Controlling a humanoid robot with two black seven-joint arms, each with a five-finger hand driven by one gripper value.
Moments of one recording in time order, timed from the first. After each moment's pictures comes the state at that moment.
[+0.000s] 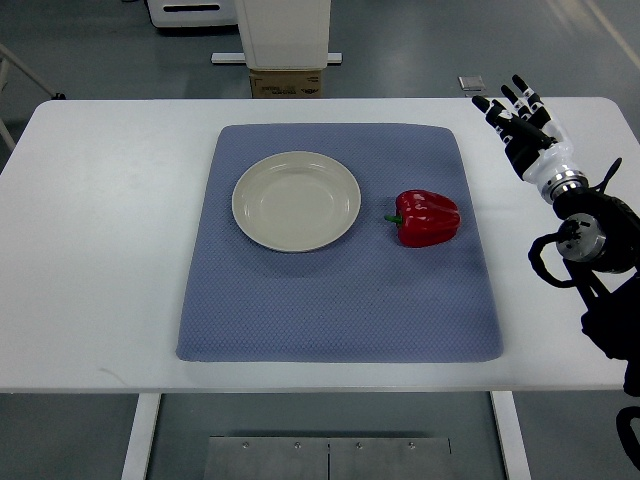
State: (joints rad) left arm -0.01 0.00 -0.21 -0.18 0.05 0.01 -0.14; right arm 0.68 -0.14 1.16 0.82 -0.49 0.01 0.13
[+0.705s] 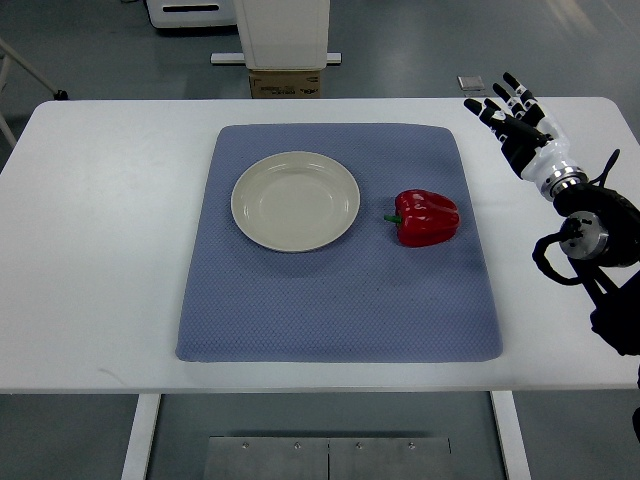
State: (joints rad) left arm -0.01 0.00 -0.21 -0.18 0.05 0.01 -0.14; right arm 0.71 -0.20 1.02 0.83 -0.47 0.02 0.13
